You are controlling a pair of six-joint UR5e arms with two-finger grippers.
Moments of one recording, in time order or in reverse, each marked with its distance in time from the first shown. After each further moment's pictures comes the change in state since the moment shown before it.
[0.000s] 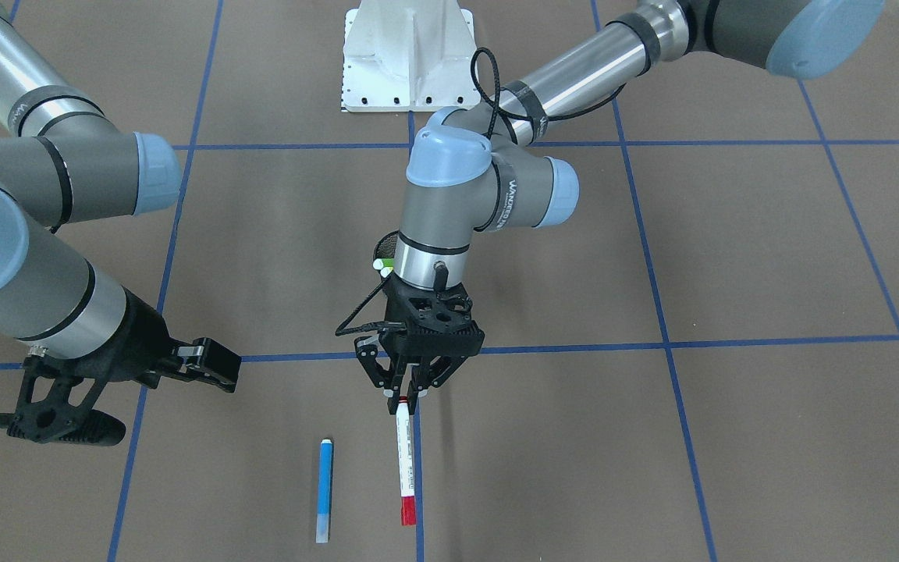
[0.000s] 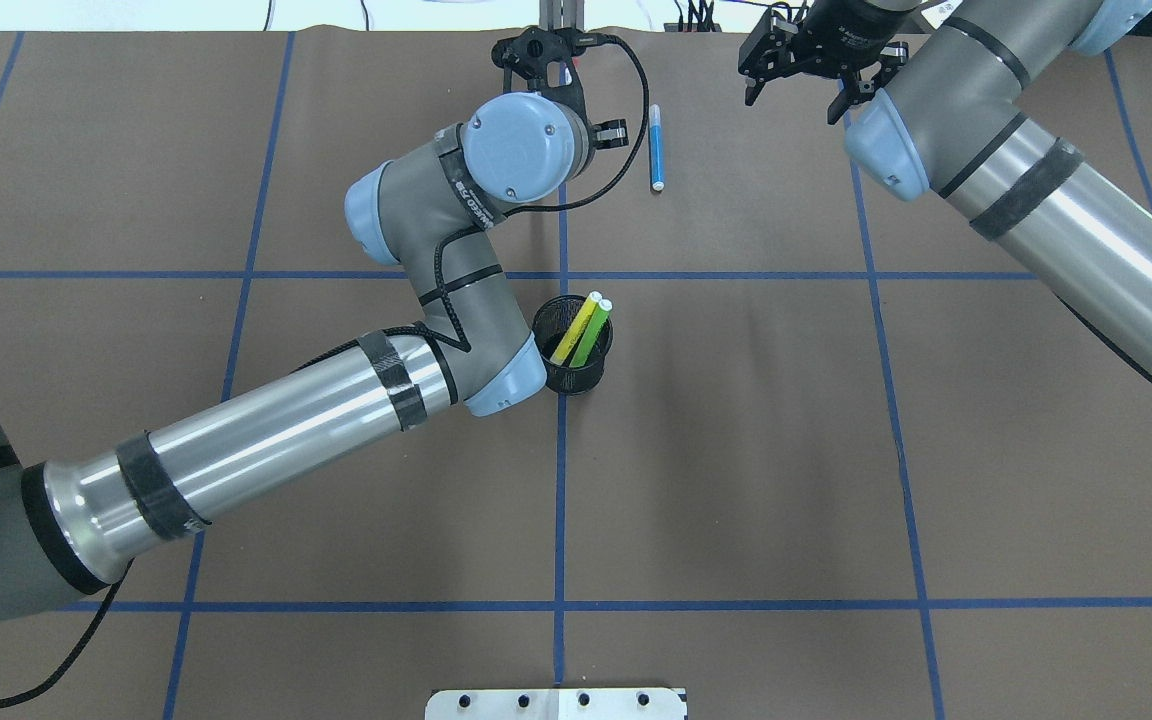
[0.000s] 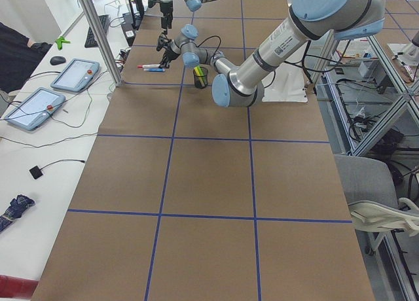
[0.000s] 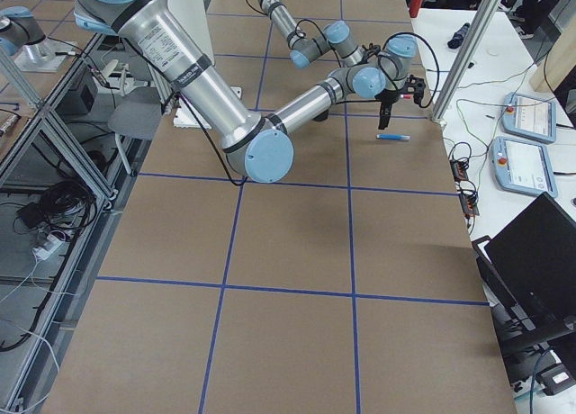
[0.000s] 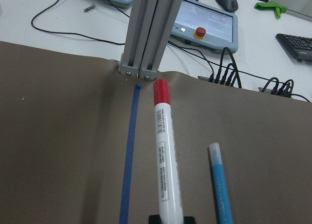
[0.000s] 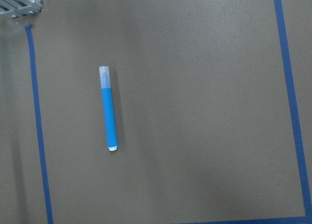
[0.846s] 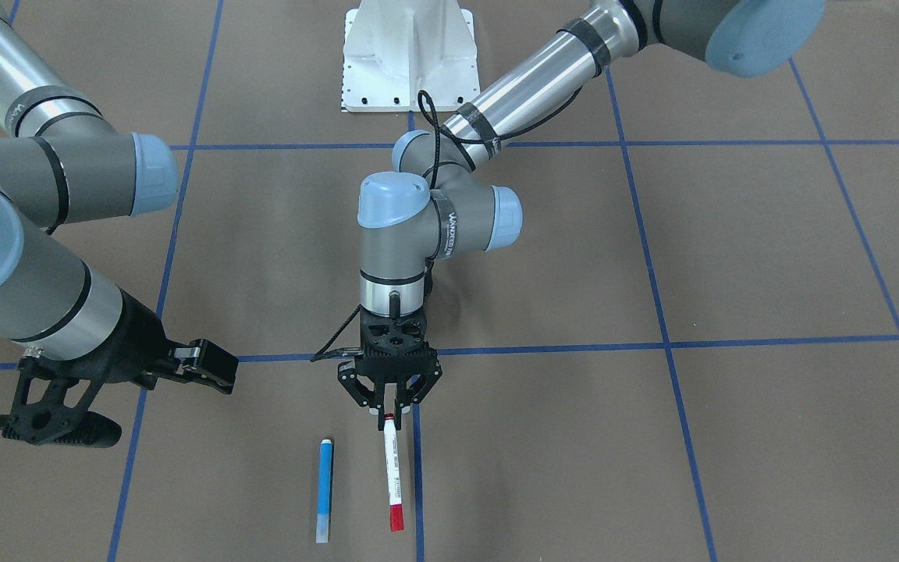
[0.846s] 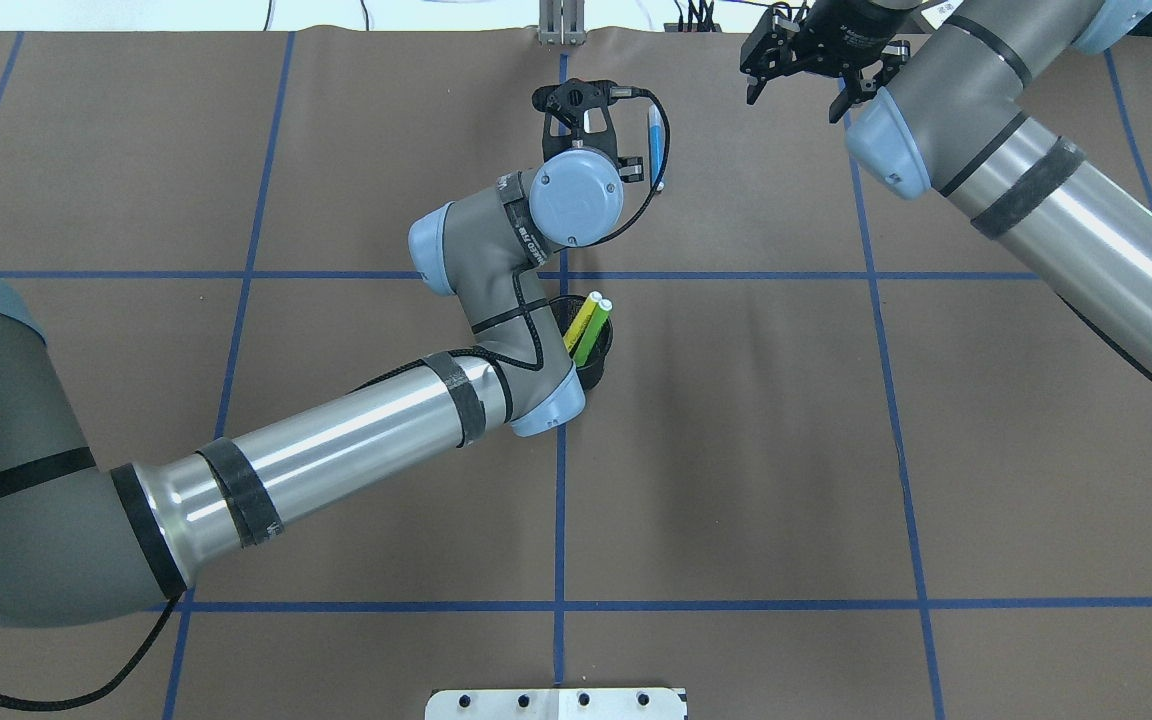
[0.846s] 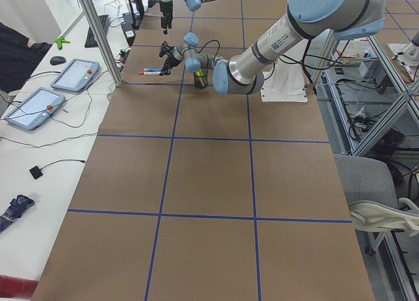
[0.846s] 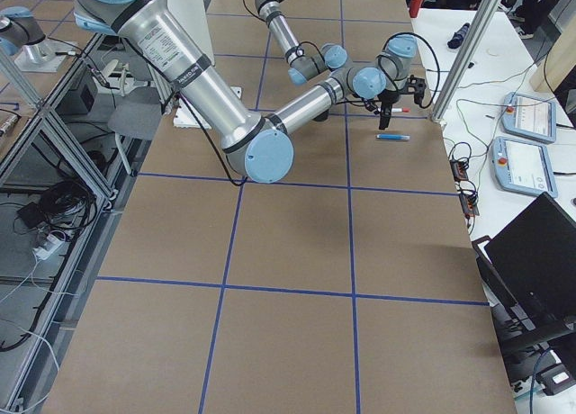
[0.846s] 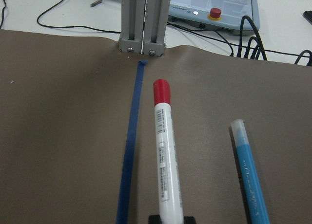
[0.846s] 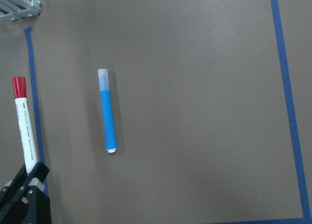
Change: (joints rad) left arm 0.040 -0.126 0.292 -0.103 0.087 0.008; right arm 0.002 0.000 -0.001 -0.001 0.000 0.000
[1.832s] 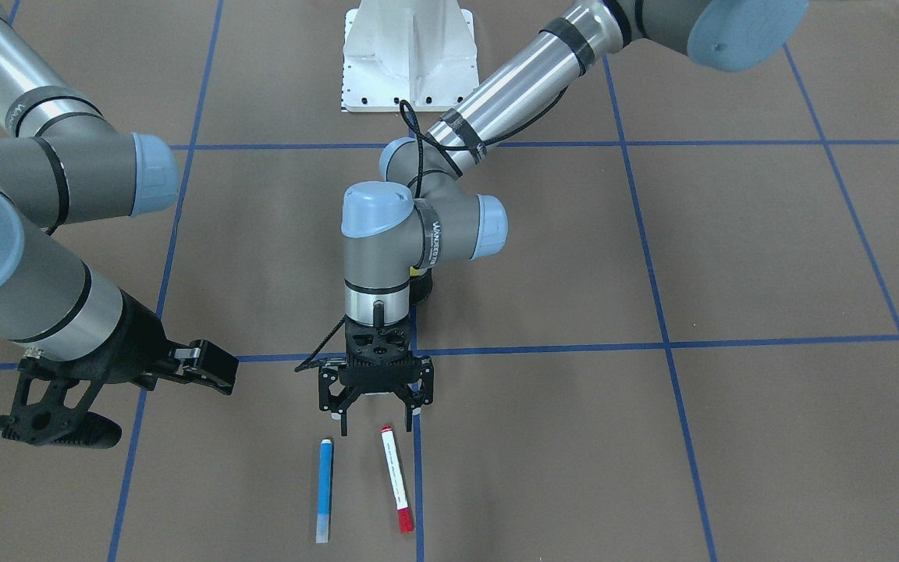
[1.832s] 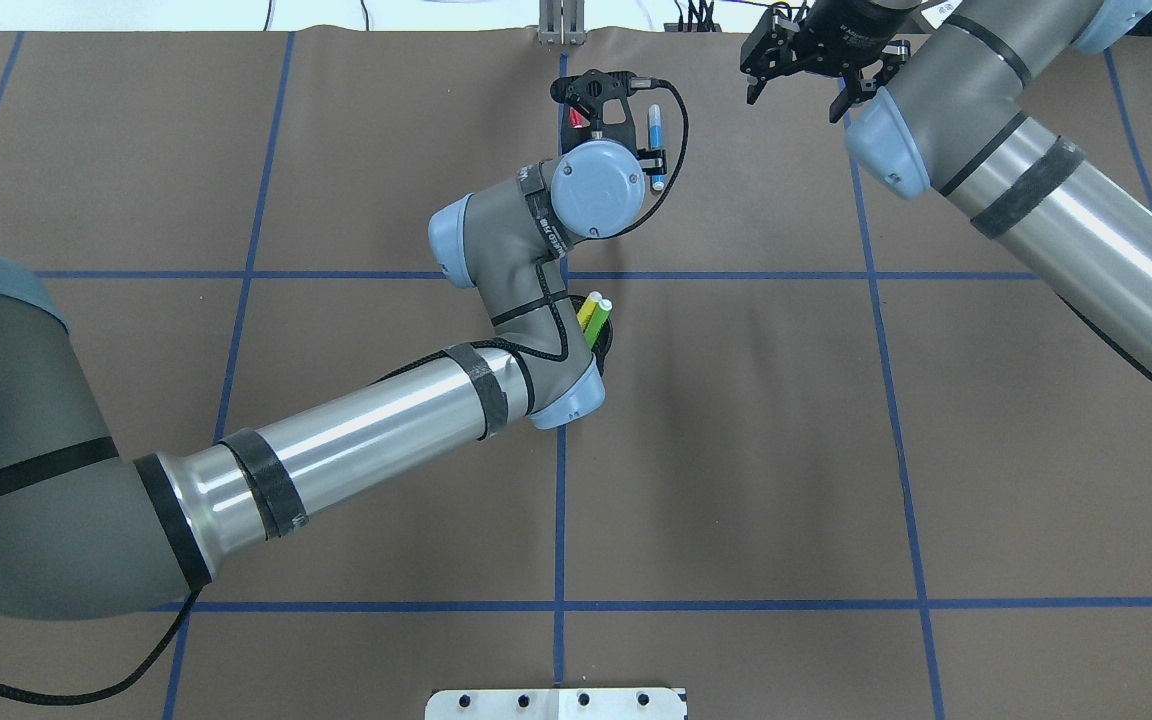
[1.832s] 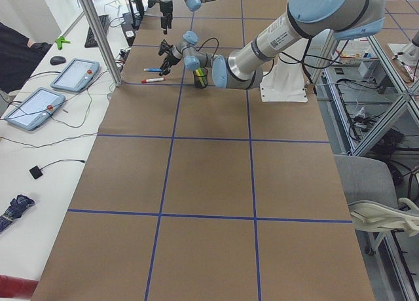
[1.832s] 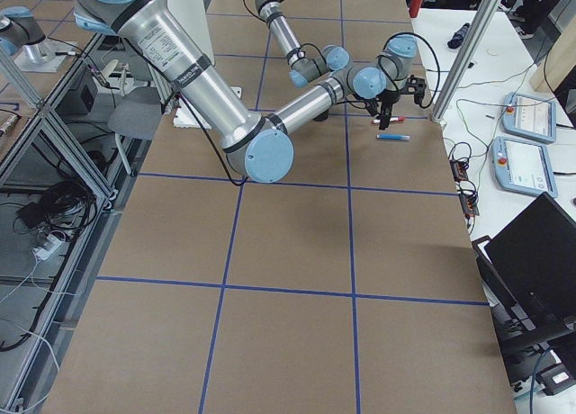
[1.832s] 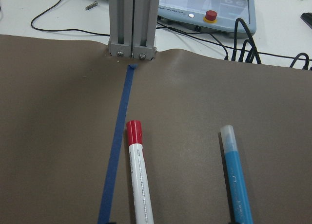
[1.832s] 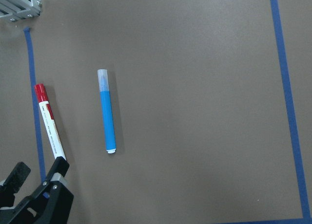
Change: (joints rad) left arm -0.001 -0.052 0.056 -0.020 -0.003 0.001; right arm 0.000 0.000 -0.003 -0.001 -0.001 -0.001
